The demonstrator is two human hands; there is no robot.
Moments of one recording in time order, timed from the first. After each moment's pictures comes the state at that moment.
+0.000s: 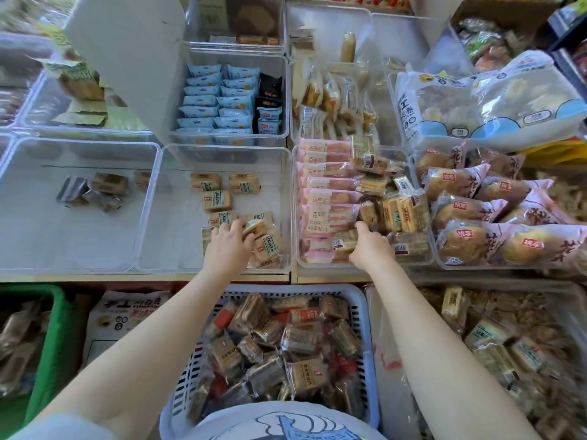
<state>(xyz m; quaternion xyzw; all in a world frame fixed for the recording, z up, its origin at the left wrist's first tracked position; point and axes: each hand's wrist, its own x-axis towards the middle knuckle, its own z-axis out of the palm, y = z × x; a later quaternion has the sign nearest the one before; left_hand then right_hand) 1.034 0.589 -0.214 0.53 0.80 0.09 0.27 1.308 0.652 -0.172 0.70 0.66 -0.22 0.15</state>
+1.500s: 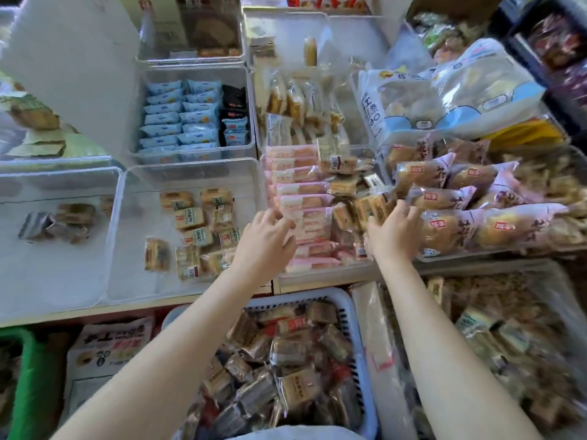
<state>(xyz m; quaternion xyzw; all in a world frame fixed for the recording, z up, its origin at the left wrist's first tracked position) 1.127 0.620 -0.146 0.74 0.64 0.12 0.18 1.356 0.662 -0.142 0.84 0.52 -0.09 -0.14</state>
